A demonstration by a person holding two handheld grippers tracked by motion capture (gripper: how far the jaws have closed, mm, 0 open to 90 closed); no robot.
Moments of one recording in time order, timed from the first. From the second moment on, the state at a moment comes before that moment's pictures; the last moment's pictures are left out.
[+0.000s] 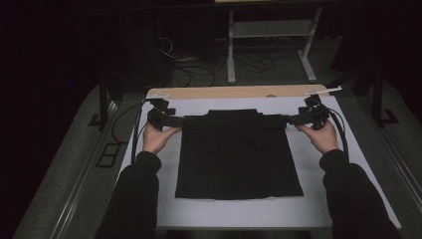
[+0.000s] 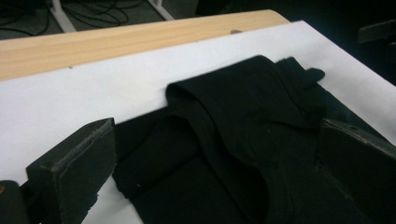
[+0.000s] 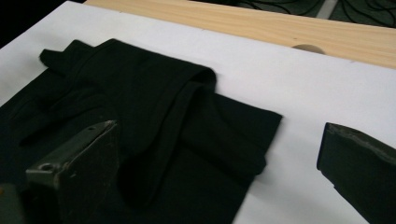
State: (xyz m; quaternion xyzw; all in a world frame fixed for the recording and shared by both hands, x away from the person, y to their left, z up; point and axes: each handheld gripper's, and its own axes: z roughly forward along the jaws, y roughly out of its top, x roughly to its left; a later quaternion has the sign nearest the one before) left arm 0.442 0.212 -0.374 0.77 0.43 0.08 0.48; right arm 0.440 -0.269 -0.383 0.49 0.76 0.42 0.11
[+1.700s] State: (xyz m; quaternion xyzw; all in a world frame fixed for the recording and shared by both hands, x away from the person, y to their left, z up) left arm 0.439 0.165 -0.416 0.80 0.39 -0.02 0.46; right arm 0.437 -0.205 -0.420 0.44 0.79 0.41 0.05
